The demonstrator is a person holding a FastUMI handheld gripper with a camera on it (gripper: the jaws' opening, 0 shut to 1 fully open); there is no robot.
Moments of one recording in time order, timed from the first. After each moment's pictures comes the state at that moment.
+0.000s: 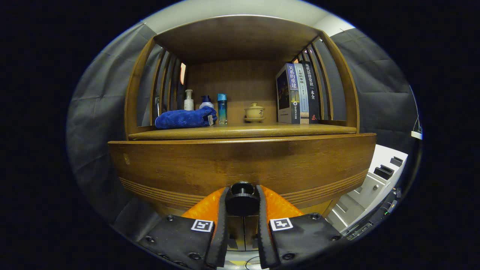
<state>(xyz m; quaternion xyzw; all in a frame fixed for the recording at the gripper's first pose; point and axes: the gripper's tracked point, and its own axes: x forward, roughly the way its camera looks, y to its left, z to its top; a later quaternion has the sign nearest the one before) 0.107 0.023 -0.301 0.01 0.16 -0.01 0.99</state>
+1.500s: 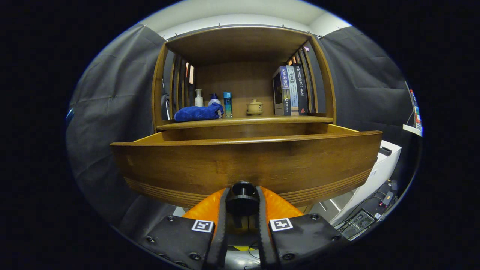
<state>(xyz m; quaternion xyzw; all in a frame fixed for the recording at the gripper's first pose) 0.004 0.029 -0.295 0.01 0.18 0.00 0.98</state>
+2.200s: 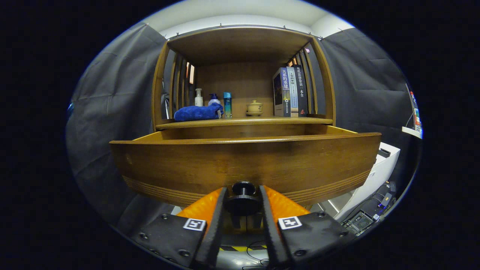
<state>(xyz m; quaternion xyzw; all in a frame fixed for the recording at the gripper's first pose) 0.003 0.032 -0.293 0.00 0.17 0.00 0.99</state>
